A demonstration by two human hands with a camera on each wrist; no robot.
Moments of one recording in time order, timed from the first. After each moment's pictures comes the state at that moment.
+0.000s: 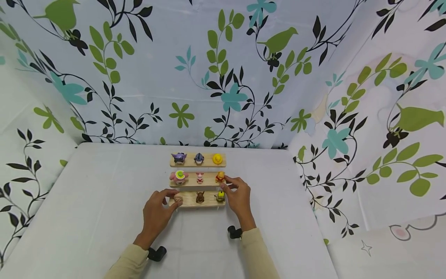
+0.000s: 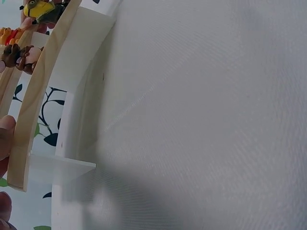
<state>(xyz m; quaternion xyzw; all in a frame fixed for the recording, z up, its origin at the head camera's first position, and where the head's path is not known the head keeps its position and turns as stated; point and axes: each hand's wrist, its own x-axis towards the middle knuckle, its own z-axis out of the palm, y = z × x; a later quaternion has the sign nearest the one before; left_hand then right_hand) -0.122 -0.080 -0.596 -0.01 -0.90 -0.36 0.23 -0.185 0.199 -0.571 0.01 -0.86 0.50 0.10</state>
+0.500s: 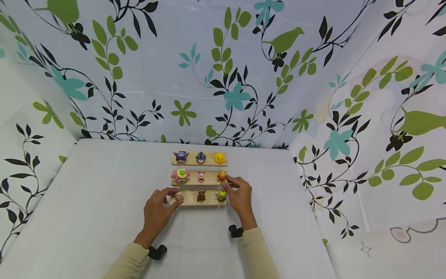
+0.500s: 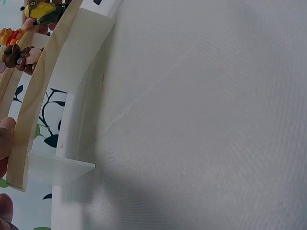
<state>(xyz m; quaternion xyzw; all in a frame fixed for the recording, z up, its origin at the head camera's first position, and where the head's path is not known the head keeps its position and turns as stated) -0.123 -0.083 -0.597 0.00 -0.90 -0.38 0.22 -0.184 0.197 -0.568 0.01 -0.86 0.50 0.10</state>
